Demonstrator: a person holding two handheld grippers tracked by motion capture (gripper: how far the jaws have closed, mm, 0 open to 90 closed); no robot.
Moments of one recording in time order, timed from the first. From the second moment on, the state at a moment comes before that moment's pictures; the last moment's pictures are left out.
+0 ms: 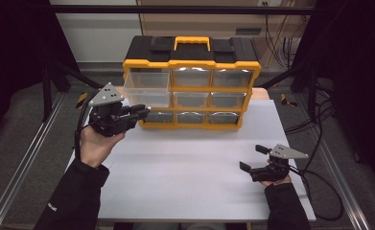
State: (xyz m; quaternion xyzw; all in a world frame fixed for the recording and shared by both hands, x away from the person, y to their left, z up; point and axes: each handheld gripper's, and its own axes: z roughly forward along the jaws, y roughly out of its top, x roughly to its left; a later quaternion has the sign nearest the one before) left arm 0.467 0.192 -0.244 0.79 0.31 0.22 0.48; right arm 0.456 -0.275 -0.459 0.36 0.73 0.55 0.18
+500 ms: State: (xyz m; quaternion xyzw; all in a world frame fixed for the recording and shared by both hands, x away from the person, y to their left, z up) left arm 0.470 0.194 -0.229 0.79 0.31 0.23 0.48; right arm 0.456 -0.275 -0.459 0.36 0.73 0.55 0.18
